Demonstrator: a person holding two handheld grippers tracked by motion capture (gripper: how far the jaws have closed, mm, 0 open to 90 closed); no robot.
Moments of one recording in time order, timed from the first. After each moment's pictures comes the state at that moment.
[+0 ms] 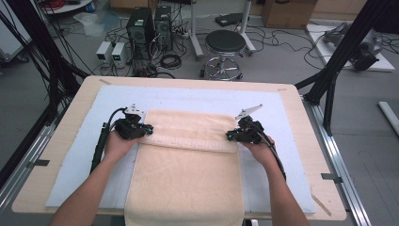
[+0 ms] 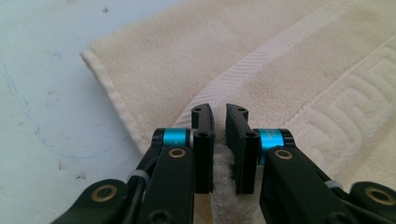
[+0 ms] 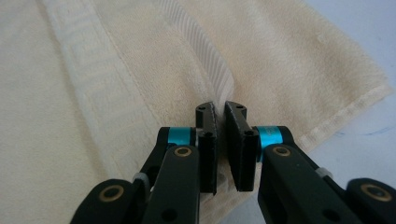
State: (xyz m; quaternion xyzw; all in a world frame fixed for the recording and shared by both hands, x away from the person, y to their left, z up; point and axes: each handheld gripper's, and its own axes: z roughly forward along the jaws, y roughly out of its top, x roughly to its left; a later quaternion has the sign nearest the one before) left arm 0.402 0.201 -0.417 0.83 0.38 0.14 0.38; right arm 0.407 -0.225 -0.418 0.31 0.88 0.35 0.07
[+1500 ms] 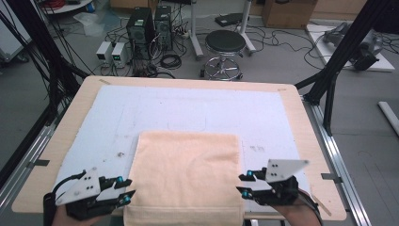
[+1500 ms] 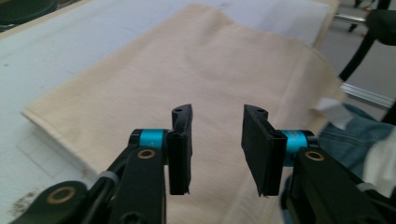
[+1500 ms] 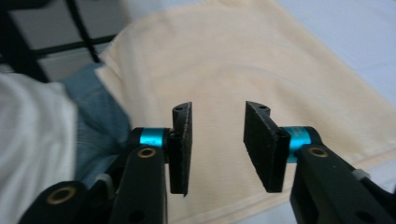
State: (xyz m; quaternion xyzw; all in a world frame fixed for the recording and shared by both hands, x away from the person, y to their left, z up) left arm 0.182 0.230 -0.365 0.83 0.23 0.14 0.49; right arm 0.211 -0.251 -0.353 0.17 0.87 0.46 0.07
